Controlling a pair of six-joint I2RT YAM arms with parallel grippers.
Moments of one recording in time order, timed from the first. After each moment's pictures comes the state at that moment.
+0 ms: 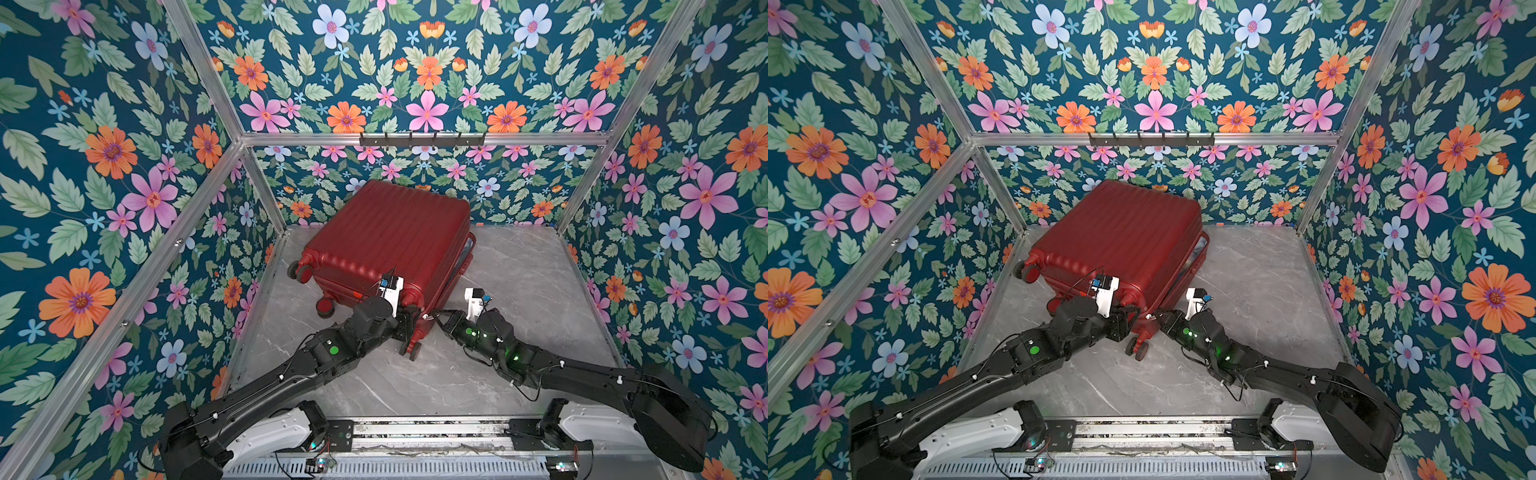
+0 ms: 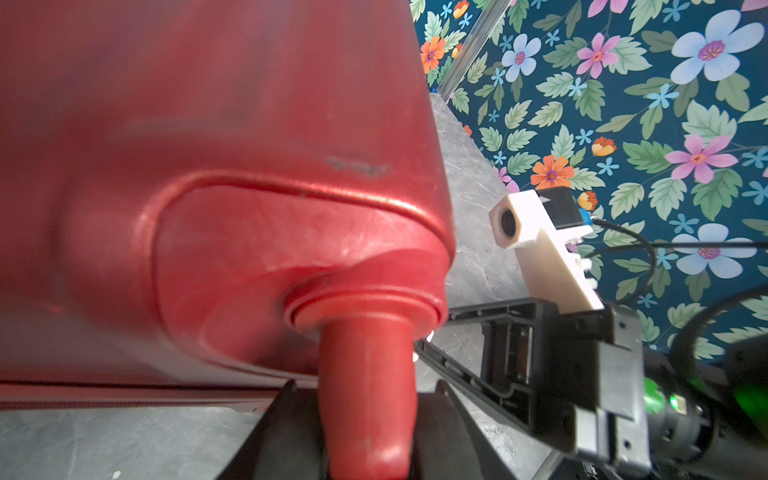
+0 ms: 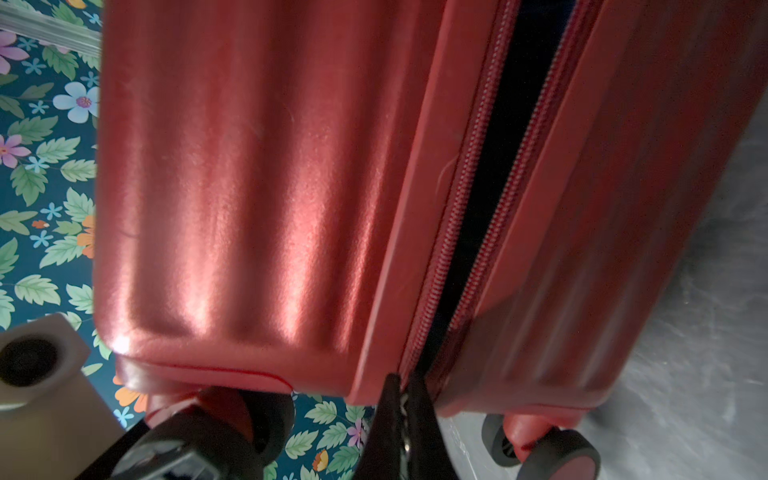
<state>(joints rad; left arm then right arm) -0.96 0.99 0.82 -0.28 -0.17 -0.52 0.84 1.20 0.48 0.50 0.04 1.26</state>
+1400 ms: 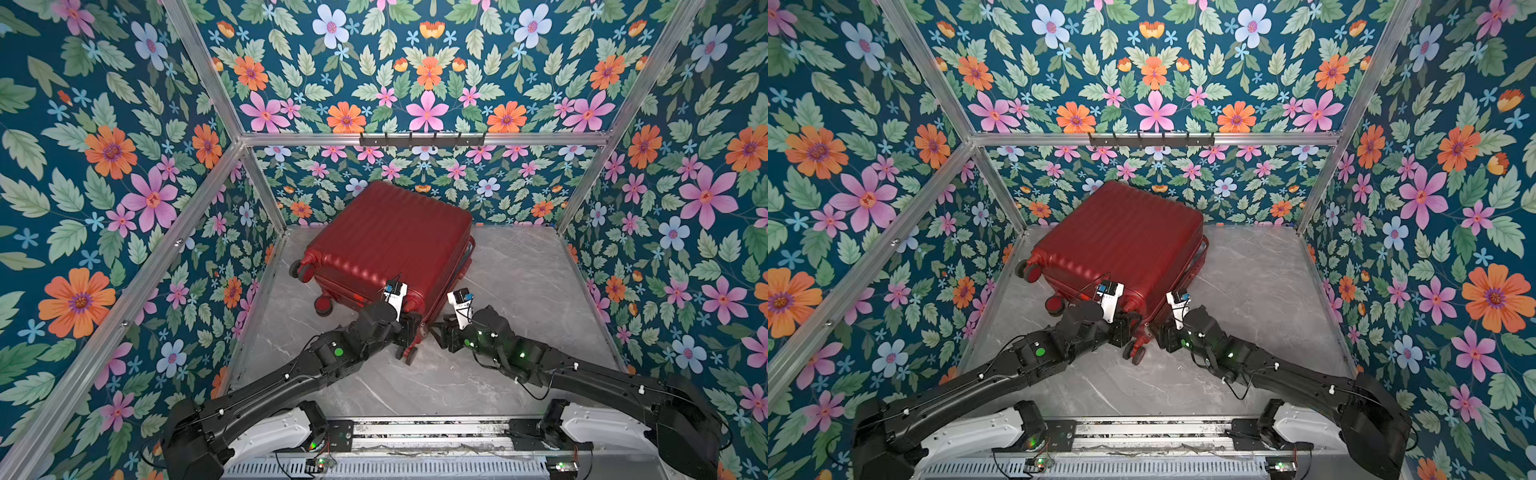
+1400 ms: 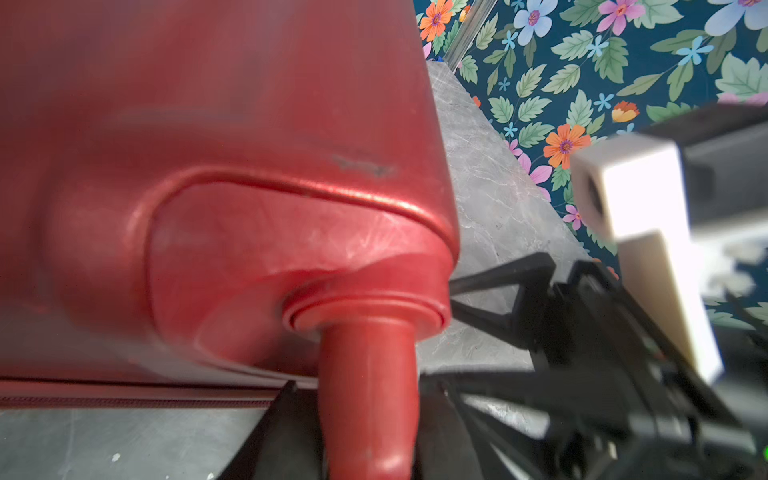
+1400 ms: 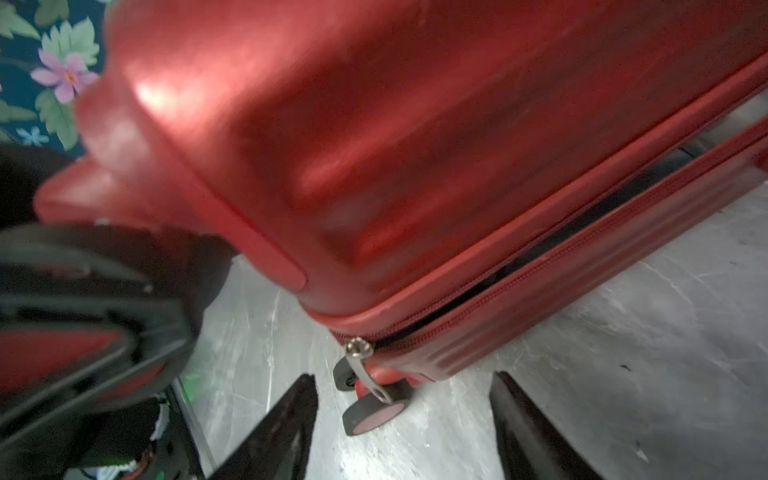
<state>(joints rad) -0.97 1.02 0.78 -0.27 -0.18 -0.51 0.91 1.13 0.59 0.09 0.06 0.45</state>
